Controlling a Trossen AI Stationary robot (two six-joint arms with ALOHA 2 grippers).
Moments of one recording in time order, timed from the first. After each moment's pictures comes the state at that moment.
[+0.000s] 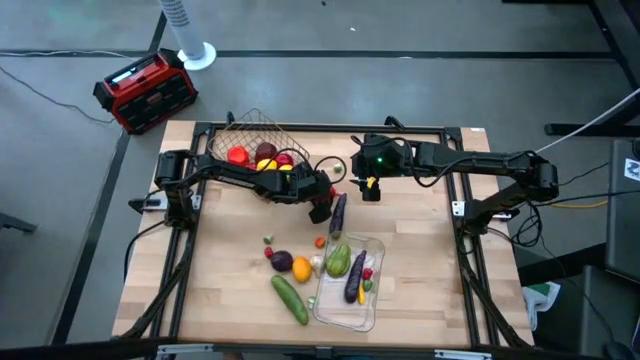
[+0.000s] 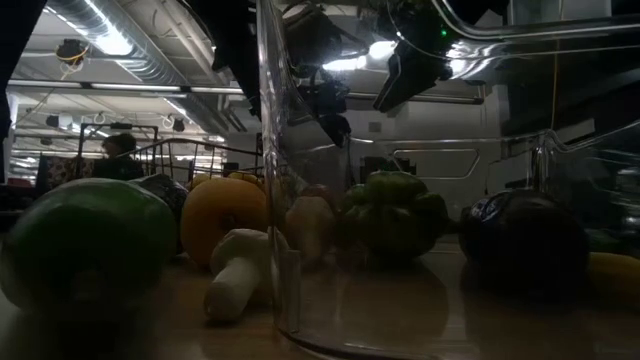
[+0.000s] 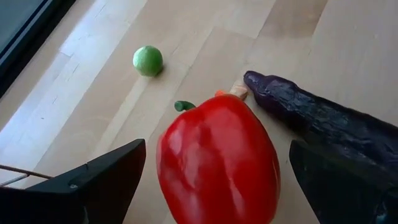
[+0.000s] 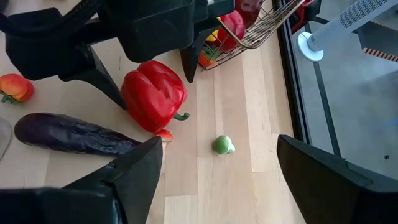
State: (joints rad) left arm 0.09 1.86 1.19 -0.30 -0.38 -0.25; right arm -0.20 1.43 1.20 -0.55 0.14 -0.37
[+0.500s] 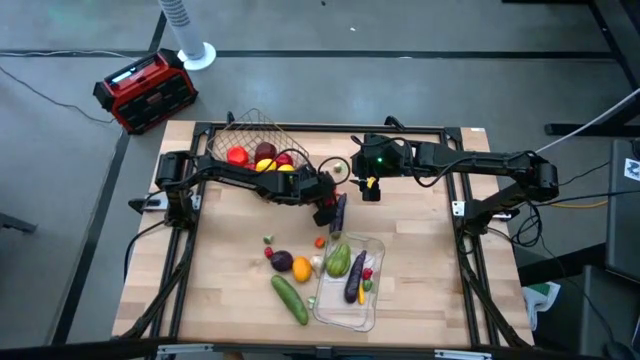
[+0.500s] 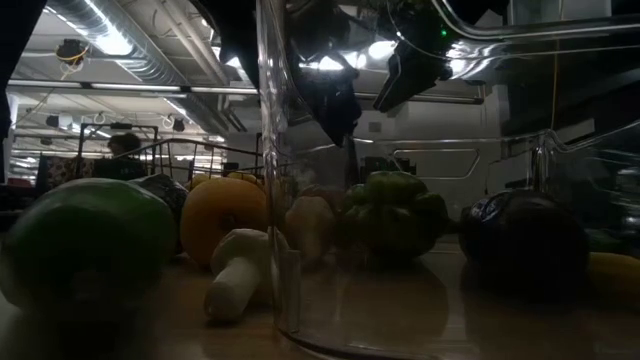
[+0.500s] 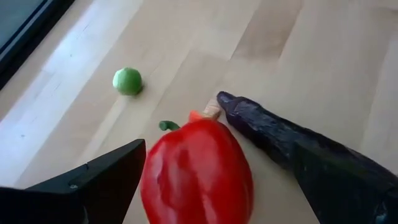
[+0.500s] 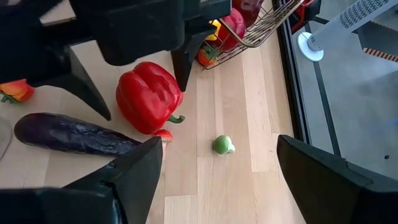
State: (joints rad) left arm 0.07 1.86 1.24 -0.31 -0.37 -0.25; right arm -0.20 1.43 1.20 -0.55 0.14 -0.37
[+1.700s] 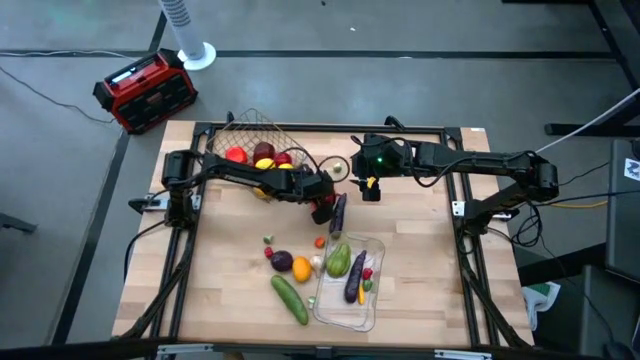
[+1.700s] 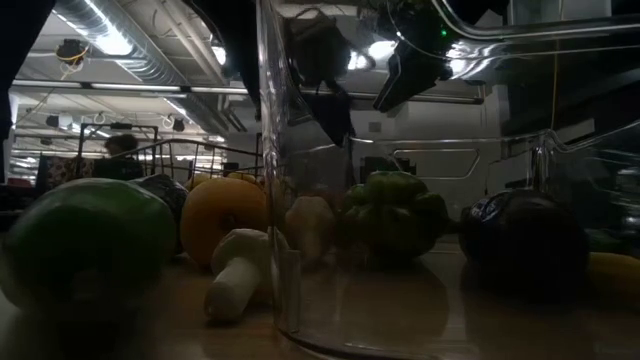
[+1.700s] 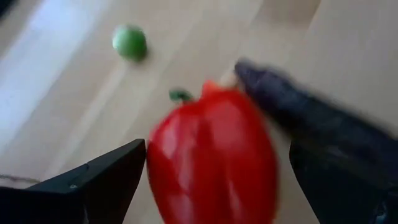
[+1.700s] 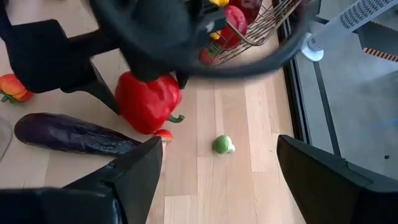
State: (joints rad) left arm 0.11 1.90 1.24 -0.37 -0.31 -0.30; right arm -0.20 1.43 1.20 -0.55 0.14 -0.37
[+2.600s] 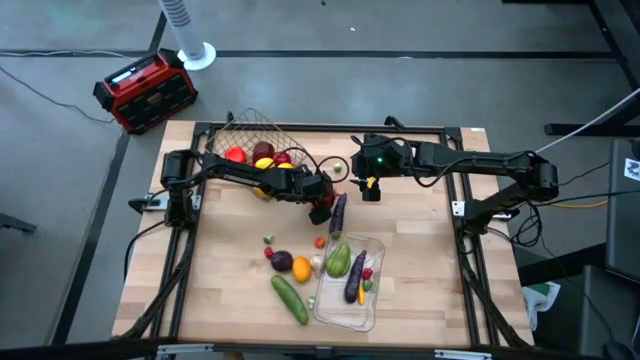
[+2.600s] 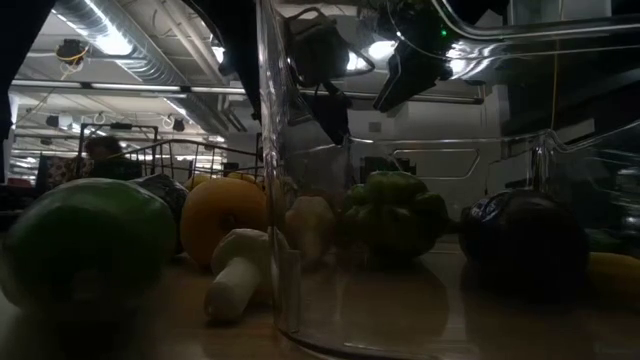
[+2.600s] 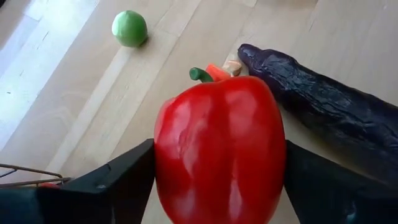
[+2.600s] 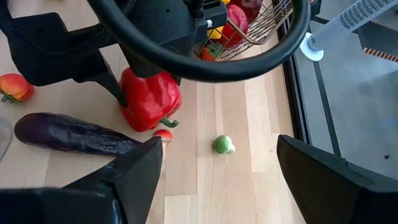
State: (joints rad) left arm 0.11 1.90 1.24 -0.41 -0.31 -0.29; right arm -0.20 1.43 1.20 -0.55 0.14 -0.37
